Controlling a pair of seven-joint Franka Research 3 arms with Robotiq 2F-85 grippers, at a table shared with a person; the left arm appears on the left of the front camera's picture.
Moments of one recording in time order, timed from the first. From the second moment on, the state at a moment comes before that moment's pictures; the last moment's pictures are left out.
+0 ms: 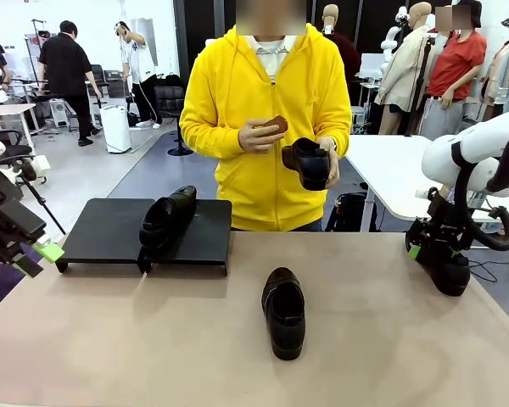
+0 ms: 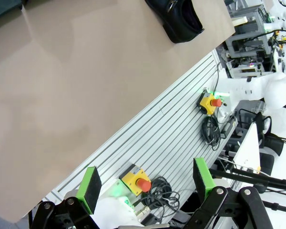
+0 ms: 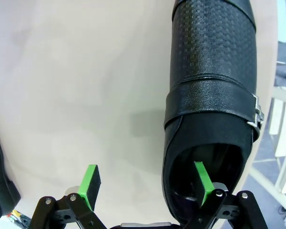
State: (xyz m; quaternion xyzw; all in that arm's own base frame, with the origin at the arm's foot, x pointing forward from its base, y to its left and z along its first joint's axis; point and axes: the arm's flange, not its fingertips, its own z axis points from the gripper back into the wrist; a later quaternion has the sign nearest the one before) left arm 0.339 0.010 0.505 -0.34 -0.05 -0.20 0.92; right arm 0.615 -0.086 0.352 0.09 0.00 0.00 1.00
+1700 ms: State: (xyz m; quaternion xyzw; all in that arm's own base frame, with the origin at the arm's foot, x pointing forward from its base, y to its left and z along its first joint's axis) left arm 0.339 0.010 0.506 -0.34 -0.05 -0.20 0.92; right arm 0.478 -0.098 0.507 0.11 -0.04 -0.09 0.99
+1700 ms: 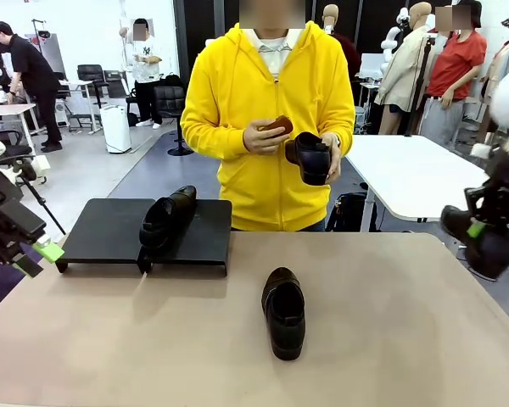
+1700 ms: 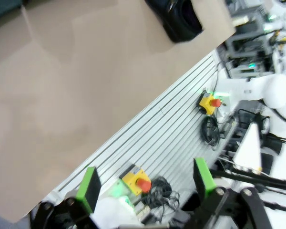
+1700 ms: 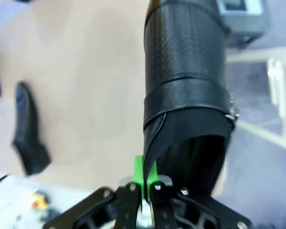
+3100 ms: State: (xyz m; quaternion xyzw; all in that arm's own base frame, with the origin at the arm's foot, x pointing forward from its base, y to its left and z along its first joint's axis) left arm 0.340 0.011 0.506 -0.34 -0.05 -0.20 0.92; right arm 0.370 -0.043 0.552 0.03 -0.07 -0.14 0.99
